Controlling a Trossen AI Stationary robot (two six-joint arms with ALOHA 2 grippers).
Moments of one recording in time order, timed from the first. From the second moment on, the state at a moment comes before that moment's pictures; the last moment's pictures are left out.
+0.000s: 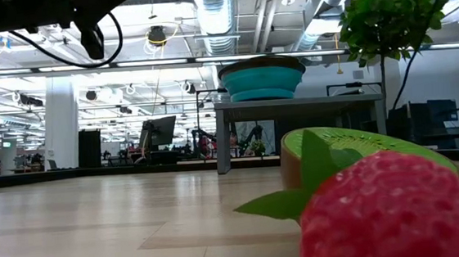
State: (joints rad) left arm -0.31 0.92 0.21 0.94 -0.43 -0.32; right arm 0.70 1.69 1.35 -0.53 0.45 0.84
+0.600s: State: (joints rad) left arm -0.31 0.92 0.21 0.94 -0.41 -0.31; right arm 0.71 1.85 1.47 -0.80 0.40 1.21
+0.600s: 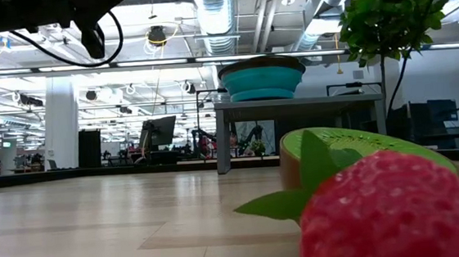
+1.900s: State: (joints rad) left arm -0.31 1.08 0.24 0.93 -0.23 -0.44; right arm 0.87 1.12 0.28 0.32 0.87 0.91
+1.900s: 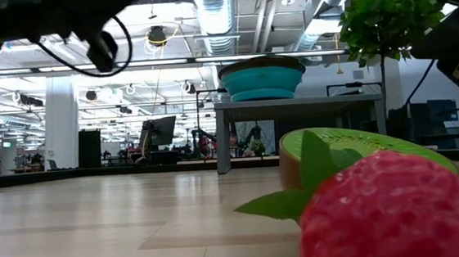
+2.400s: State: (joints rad) left arm -0.33 1.37 0.47 0.94 -0.10 -0.35; right arm 0.91 1.12 0.26 0.36 0.95 0.91
